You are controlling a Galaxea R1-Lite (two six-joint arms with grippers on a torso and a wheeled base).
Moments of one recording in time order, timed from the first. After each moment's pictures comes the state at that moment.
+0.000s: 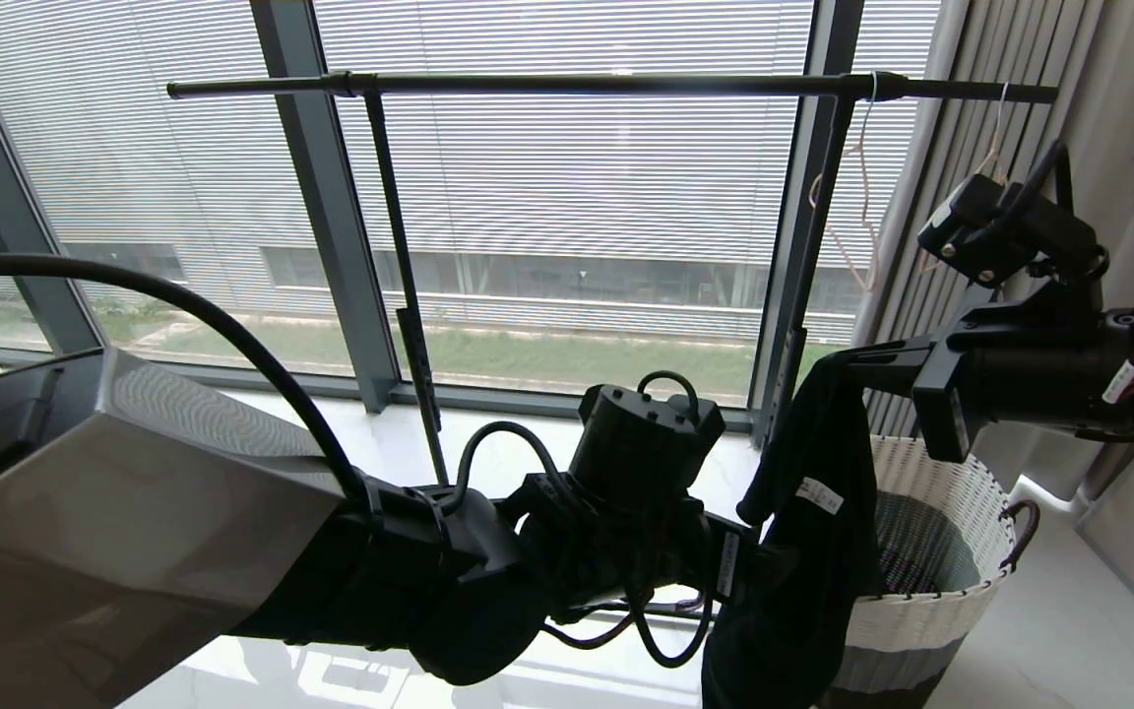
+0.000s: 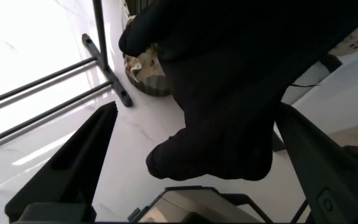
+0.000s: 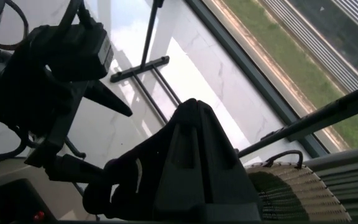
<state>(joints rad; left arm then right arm) -0.85 2.06 -1.14 -0.39 -0.13 -0.24 0.57 1.44 -1.11 0.03 0.21 -0.32</state>
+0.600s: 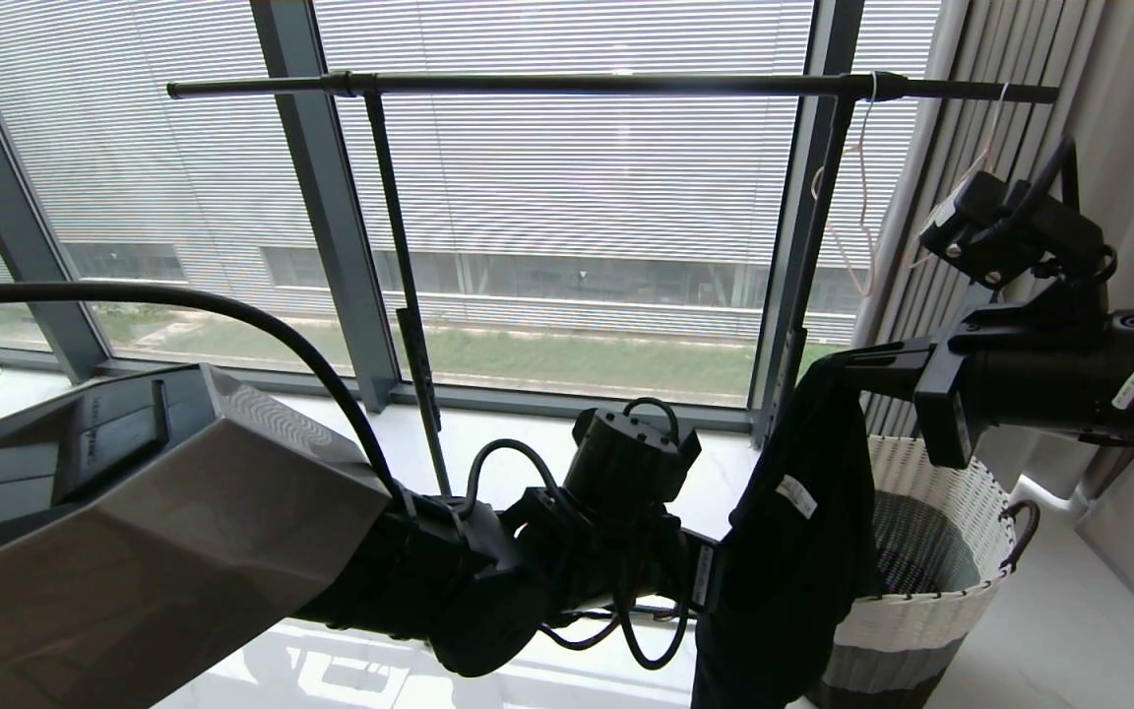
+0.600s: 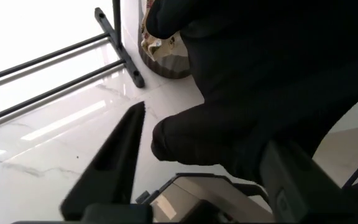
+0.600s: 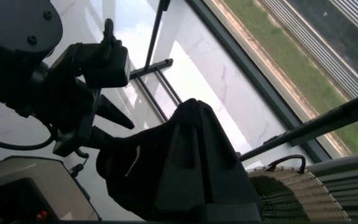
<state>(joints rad) -0.81 2.11 -1.11 -0.39 -0.13 -0.24 0.60 1.43 -1.10 0.03 0.20 -0.32</state>
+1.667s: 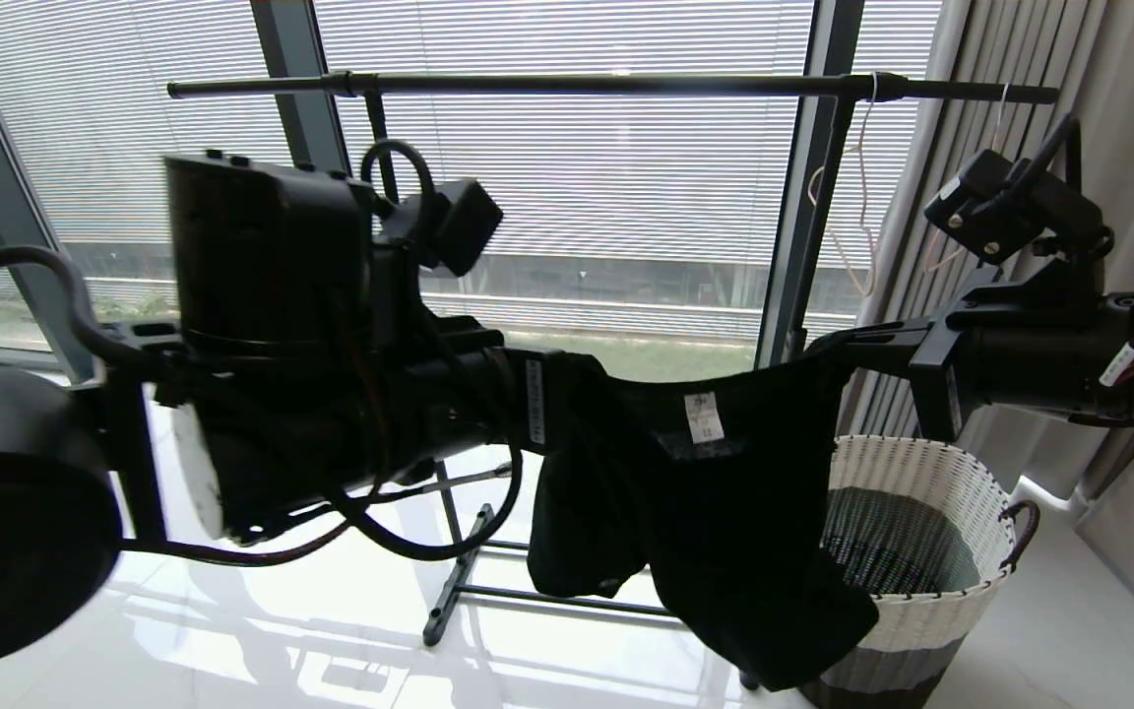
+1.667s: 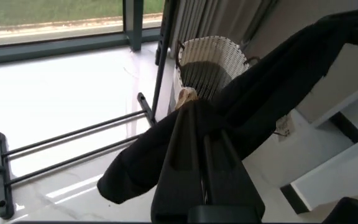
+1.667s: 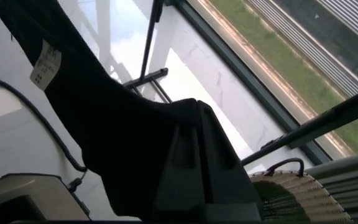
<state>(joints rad) -0.70 1.56 -1.03 -0.26 -0.02 -0.18 0.58 1.45 -1.12 -0.01 0.20 -0.28</state>
